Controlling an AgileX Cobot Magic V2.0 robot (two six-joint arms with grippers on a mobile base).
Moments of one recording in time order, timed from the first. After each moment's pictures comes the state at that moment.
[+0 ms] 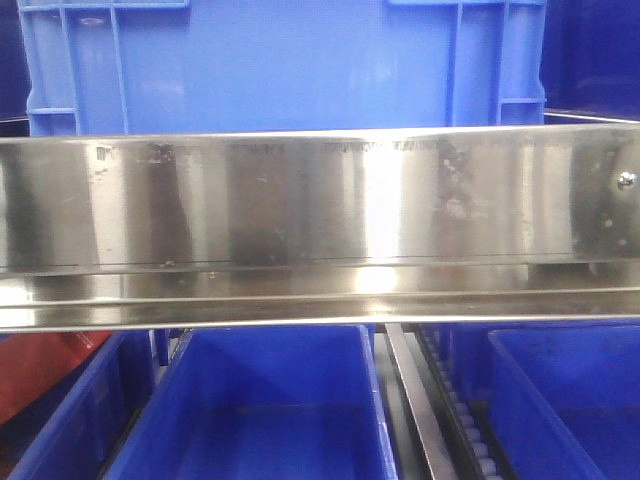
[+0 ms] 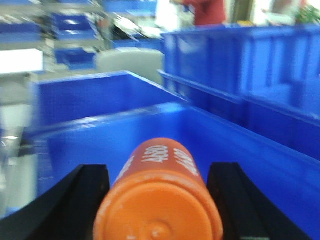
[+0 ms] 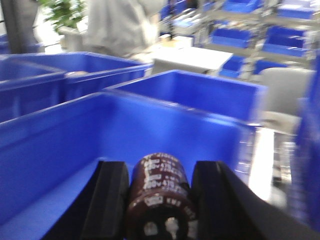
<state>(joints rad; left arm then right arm) -0.54 1.31 -1.27 0.05 0.14 -0.05 0.50 1.31 -1.19 -0.02 0.05 -0.01</state>
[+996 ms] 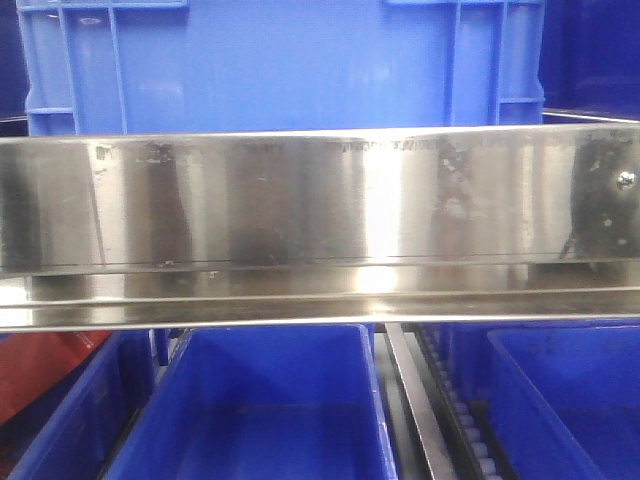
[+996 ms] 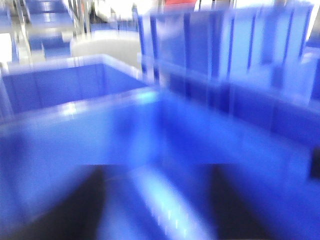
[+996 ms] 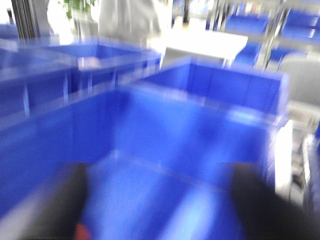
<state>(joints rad) -0.58 1.33 -1.30 0.06 0.12 -0.05 0.52 1.34 -1.27 0.00 0.11 -0.01</state>
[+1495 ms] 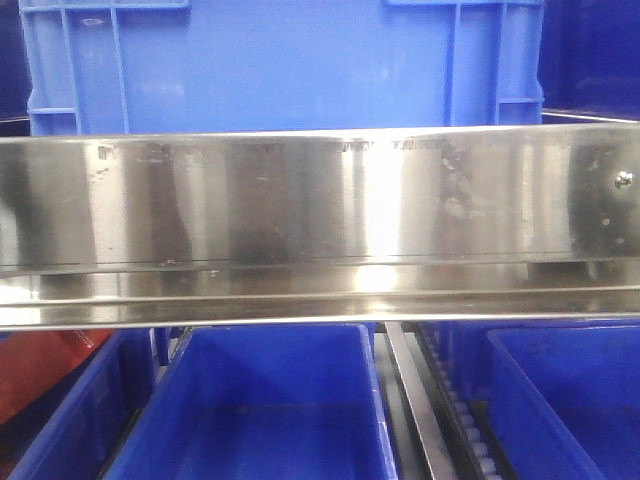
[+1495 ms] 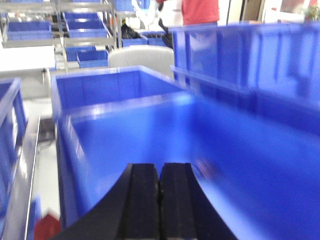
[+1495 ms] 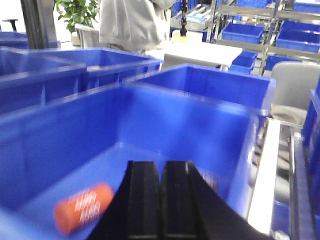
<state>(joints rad) -0.48 0.98 -1.00 0.05 0.17 -0.05 0.52 1.06 -1.02 0.00 0.13 -0.01</state>
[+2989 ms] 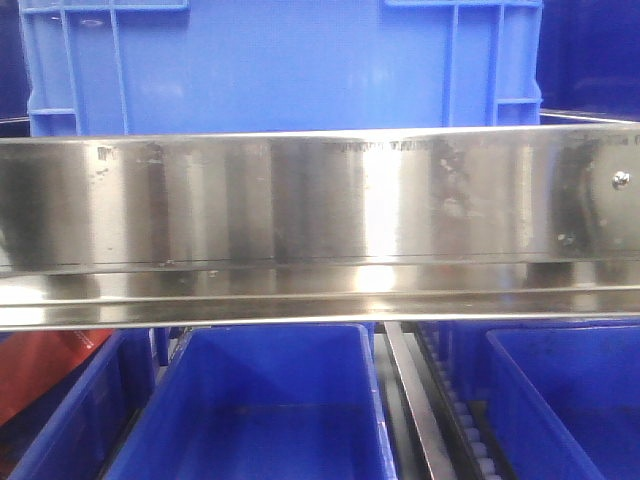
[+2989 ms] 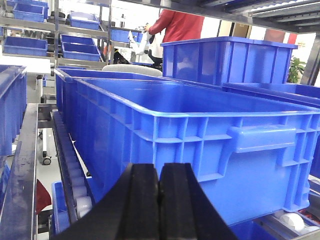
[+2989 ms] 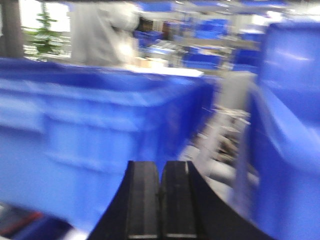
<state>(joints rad) -0.48 0.30 -0.43 -0.06 0.15 -0.05 0.35 0.35 -0.32 0.03 0.00 -0.01</state>
